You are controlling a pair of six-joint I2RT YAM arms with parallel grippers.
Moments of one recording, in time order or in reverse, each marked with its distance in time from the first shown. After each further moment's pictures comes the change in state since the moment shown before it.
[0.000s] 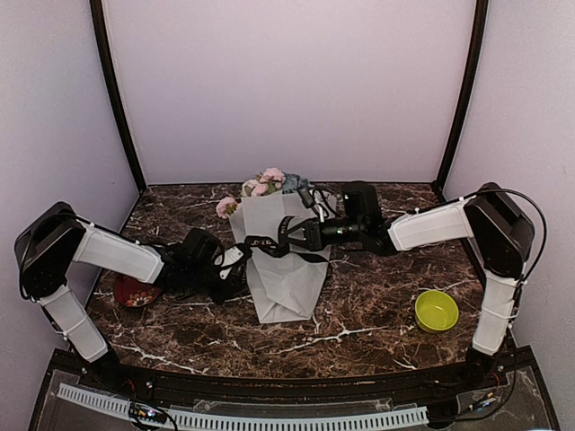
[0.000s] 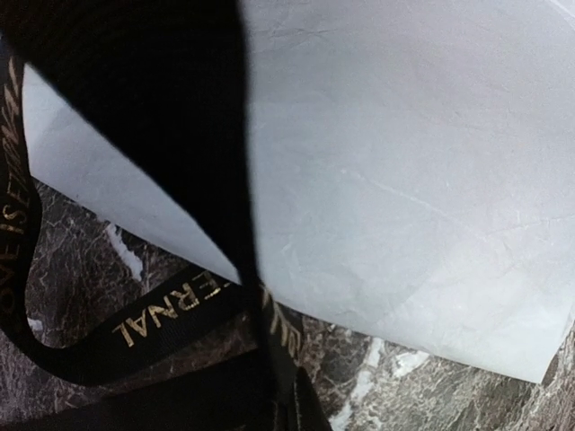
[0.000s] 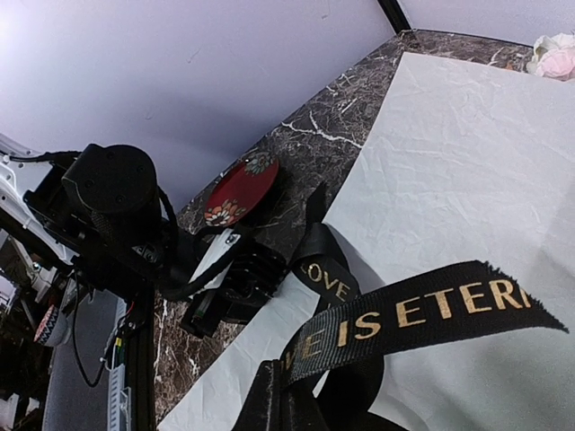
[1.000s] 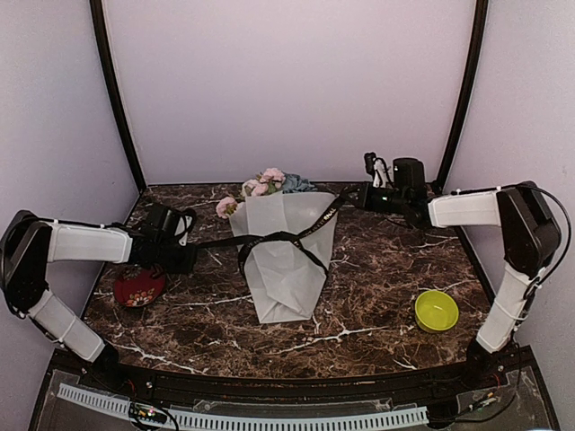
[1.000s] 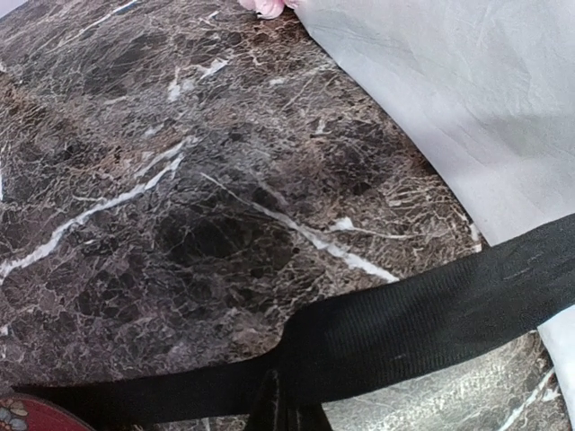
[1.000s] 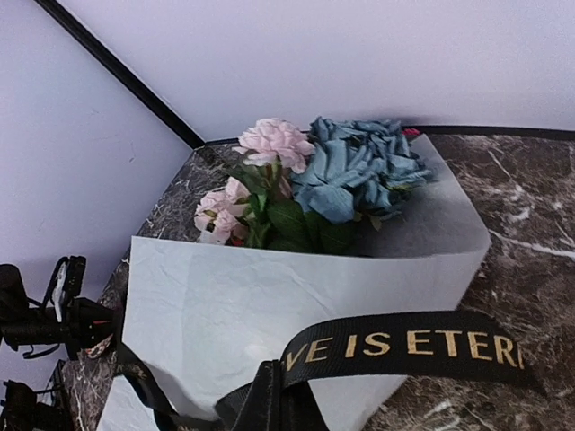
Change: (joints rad) left arm 0.279 -0.162 0.029 -0.179 -0.210 -0.237; right arm -0.316 -0.126 -0.033 -0.092 0.257 0.098
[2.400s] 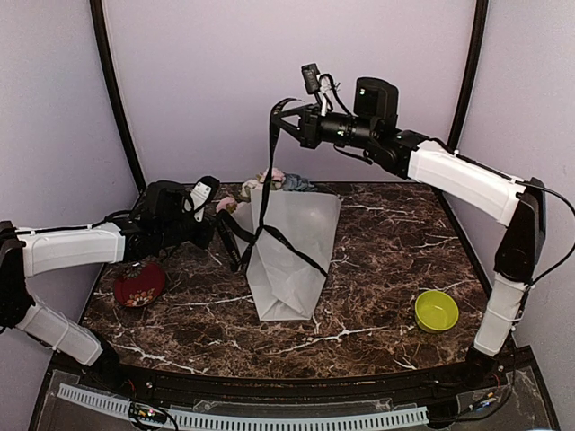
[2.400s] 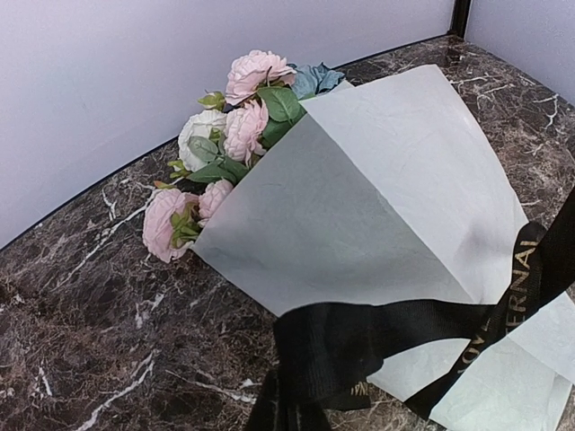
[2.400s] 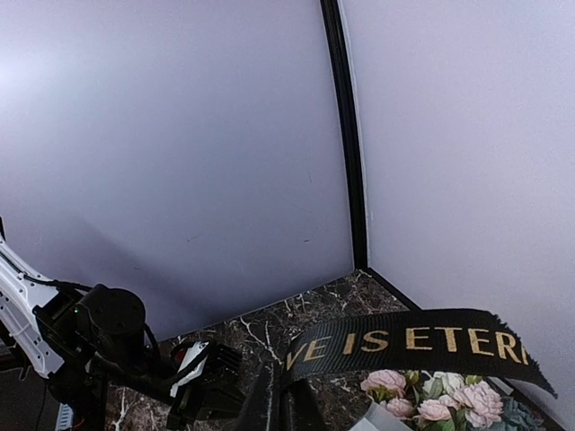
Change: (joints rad) left arm -0.167 -0.127 0.091 0.163 -0.008 0.216; right arm 0.319 0.050 0.700 -0.262 -0.055 -0.318
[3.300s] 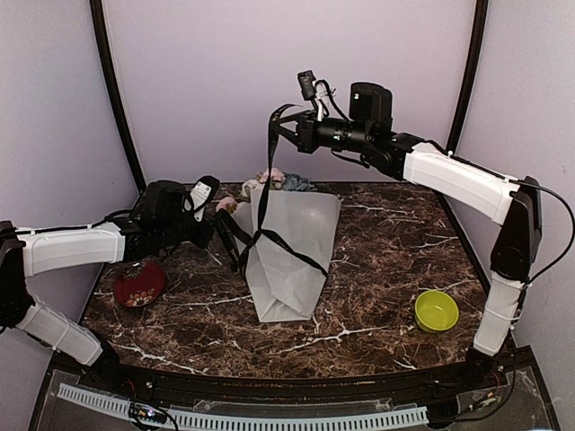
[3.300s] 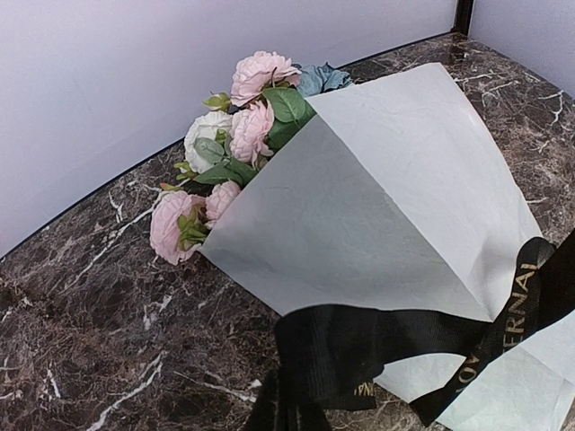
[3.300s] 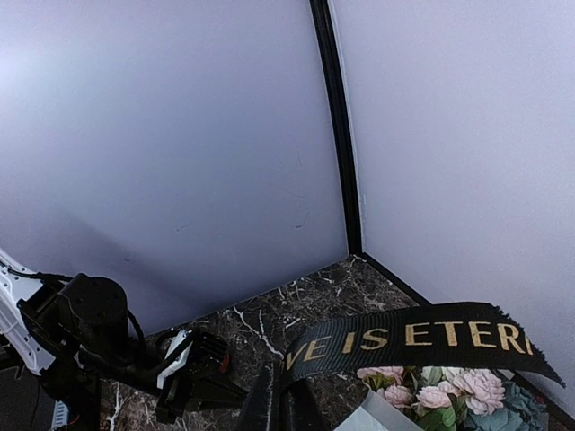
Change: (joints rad) left arm 0.000 0.000 0.002 0.000 -0.014 0.020; right arm -0.003 0.026 0.000 -0.019 0.010 0.000
